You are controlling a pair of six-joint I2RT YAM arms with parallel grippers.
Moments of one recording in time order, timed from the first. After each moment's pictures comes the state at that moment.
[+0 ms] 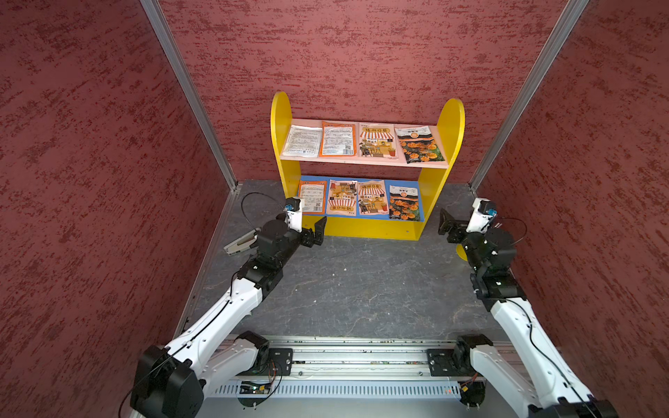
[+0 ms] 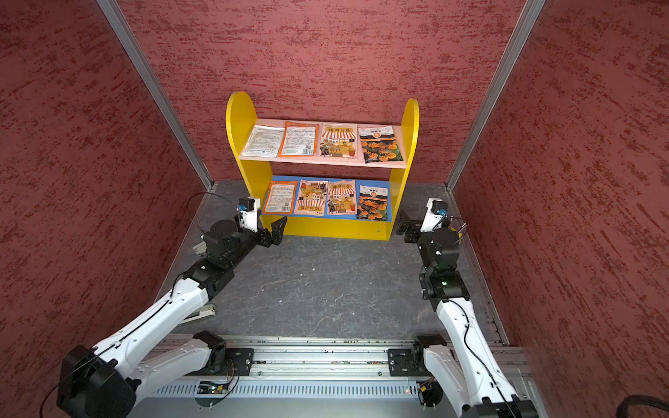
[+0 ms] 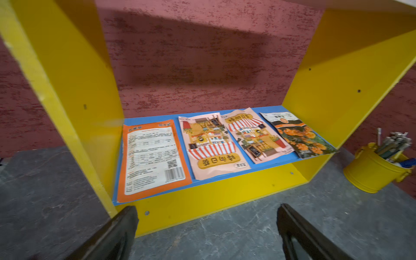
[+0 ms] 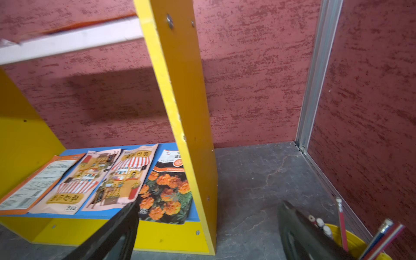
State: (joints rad) left arm -0.45 1.03 0.77 0.05 -0.01 -0.14; right arm 0.10 0.83 0.73 0.03 0.03 0.16
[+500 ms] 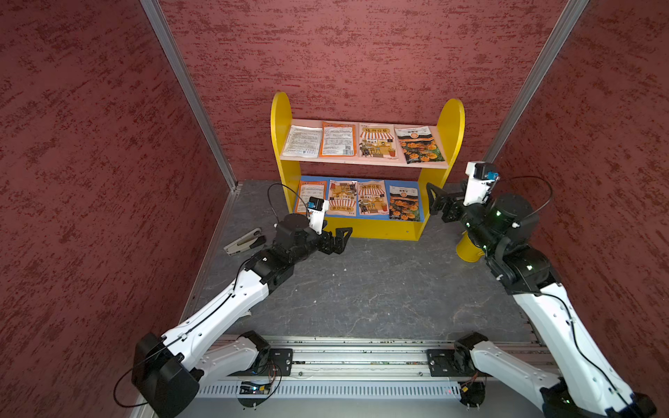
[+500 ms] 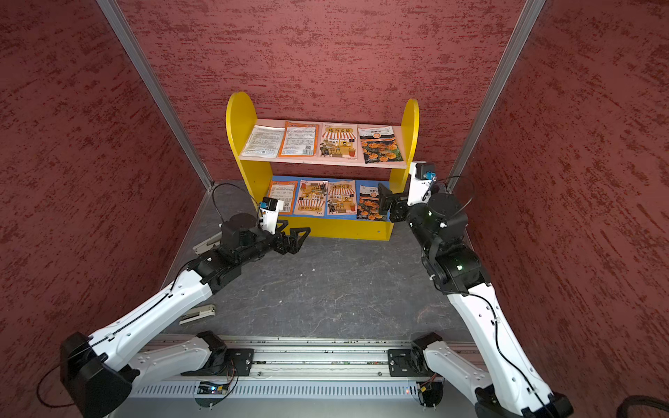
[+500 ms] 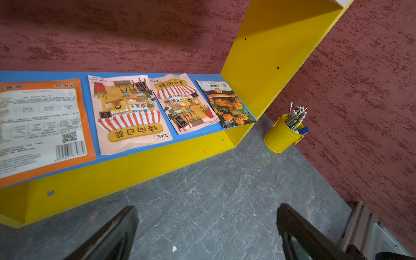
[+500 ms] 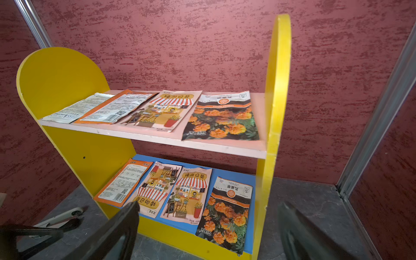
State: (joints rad) left arm -0.61 1.11 0.93 -0.17 0.12 -0.33; right arm 0.39 1.02 1.35 -0.41 0.12 0.10
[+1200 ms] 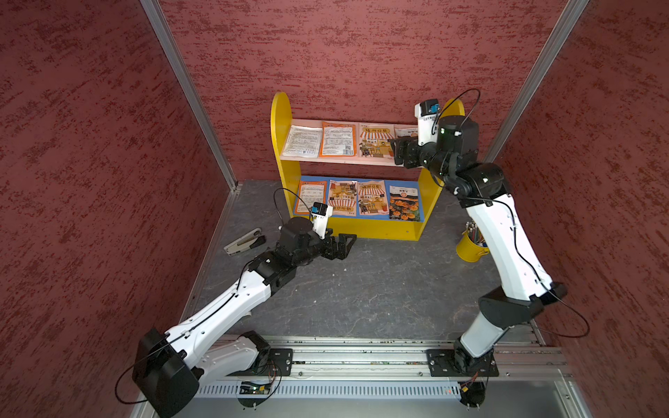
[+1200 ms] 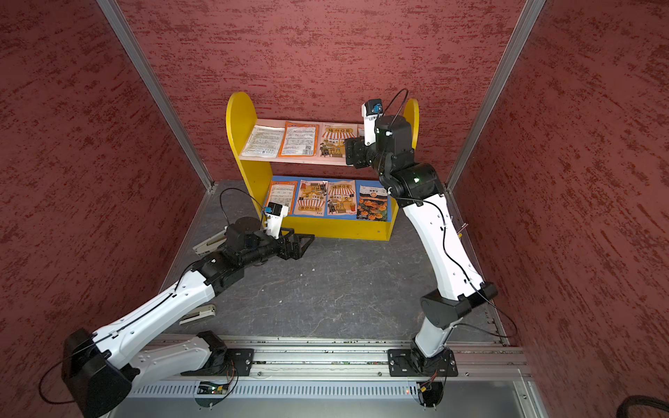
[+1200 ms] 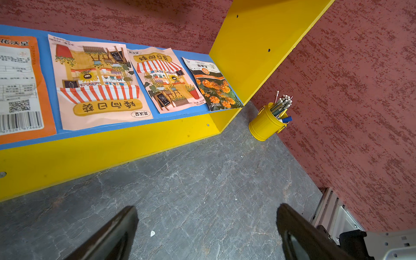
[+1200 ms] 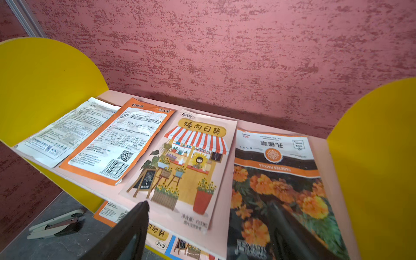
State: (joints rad) left arm -0.62 1.10 0.89 -0.17 0.18 -0.41; right arm 0.45 1.77 2.37 -0.84 0.15 0.07
